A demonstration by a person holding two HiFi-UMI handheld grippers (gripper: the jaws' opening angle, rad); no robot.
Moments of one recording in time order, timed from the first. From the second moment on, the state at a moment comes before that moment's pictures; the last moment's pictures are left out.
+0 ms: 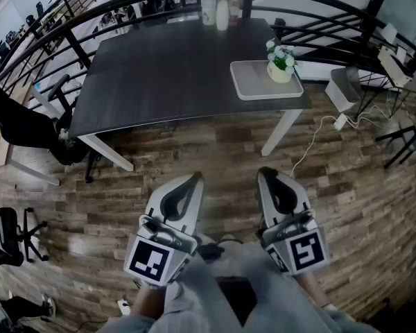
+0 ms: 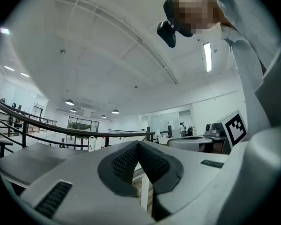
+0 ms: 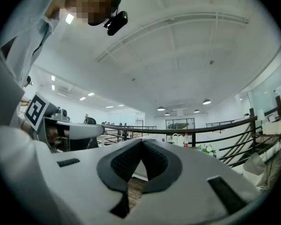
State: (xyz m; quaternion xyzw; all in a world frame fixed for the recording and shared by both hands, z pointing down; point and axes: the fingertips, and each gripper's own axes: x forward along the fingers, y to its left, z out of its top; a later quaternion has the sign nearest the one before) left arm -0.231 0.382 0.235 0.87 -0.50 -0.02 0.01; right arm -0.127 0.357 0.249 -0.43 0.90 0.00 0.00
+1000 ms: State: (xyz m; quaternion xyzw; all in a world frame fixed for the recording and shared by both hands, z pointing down) left arm -0.195 0.387 0.232 0.87 -0.49 -0.02 0.00; right arm -0.086 0.362 0.250 -0.45 0.89 -0.01 0.01
